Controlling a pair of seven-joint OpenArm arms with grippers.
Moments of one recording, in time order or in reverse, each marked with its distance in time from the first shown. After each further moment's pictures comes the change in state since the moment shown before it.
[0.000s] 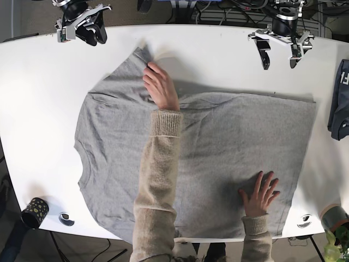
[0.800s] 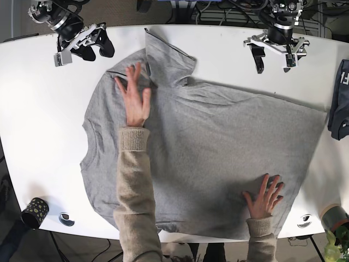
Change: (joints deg) left arm -5.2 0.0 2.2 -0.7 0.2 0.0 8.4; right arm 14.2 -2.2 7.3 -0.4 17.3 4.7 -30.3
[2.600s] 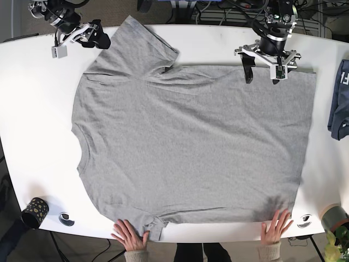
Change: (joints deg) left arm -5.1 -2.6 5.7 -2.9 0.2 0.2 0.6; right arm 2.4 -2.7 5.6 -12.3 7.6 0.0 -10.8
